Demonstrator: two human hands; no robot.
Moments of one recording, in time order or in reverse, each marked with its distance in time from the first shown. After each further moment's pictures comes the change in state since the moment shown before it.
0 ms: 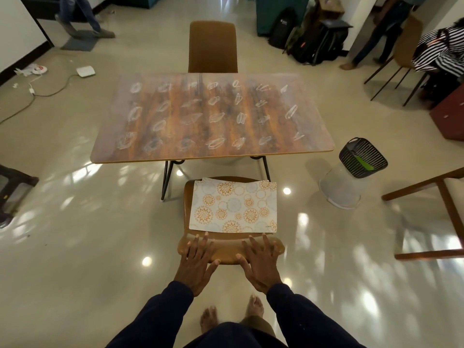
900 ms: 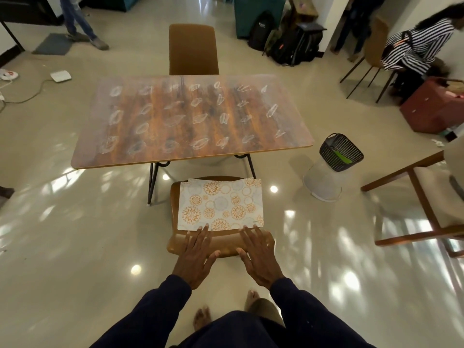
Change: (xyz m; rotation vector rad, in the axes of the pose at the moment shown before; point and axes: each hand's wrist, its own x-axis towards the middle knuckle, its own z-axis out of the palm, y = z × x) left_hand 0.012 0.028 -0.021 -0.024 0.028 0.125; right_hand -0.028 0.015 -0.026 -0.015 0.172 -0.088
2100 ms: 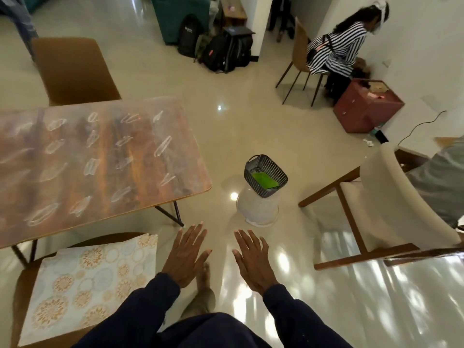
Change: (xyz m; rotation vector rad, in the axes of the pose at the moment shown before) left_hand 0.454 0.317 0.081 -0.104 -0.043 0.219; right_hand 0.106 0.485 -0.179 0.049 0.139 0.174
